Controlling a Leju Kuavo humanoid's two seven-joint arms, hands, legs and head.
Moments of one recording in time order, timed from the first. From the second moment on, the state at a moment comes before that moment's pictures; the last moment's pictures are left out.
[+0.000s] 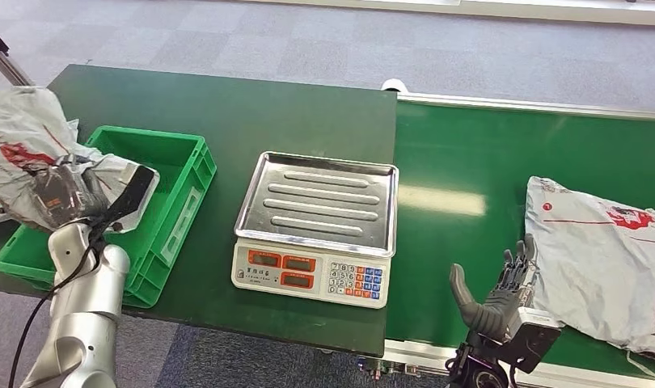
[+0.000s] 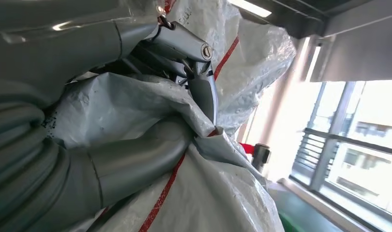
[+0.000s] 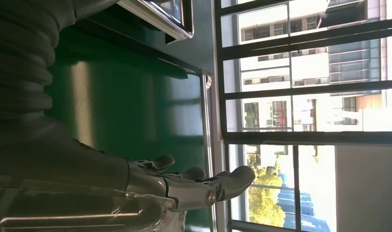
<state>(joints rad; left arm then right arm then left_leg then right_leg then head) -0.55 0.07 0.50 -0.93 -1.51 0.65 -0.03 -0.05 0.32 -0.16 -1.35 0.13 -0.05 -0.70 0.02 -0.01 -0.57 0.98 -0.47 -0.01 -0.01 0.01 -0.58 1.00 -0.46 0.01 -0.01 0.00</state>
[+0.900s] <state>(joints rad) -0.62 0.12 0.49 -0.72 -1.46 0.65 0.01 -0.05 0.34 -0.17 -1.35 0.14 -0.04 -0.70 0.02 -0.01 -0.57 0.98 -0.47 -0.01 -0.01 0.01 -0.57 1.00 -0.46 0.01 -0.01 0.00</state>
